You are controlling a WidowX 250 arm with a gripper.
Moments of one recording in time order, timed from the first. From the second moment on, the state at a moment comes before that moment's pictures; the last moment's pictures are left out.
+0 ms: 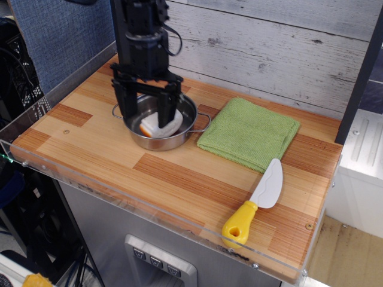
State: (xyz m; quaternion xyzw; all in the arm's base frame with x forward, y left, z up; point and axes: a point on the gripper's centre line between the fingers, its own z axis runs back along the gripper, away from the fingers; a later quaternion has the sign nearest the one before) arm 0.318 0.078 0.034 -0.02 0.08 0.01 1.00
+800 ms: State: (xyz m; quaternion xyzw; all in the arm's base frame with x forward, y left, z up) arm 0.320 0.076 0.005 -0.02 0.11 0.02 0.99
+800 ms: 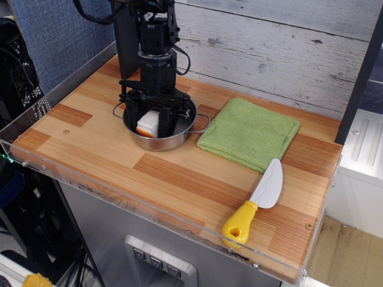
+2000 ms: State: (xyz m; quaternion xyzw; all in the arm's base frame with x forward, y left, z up) arm 0.309 0.104 0.067 -0.02 -0.03 0.11 0.99
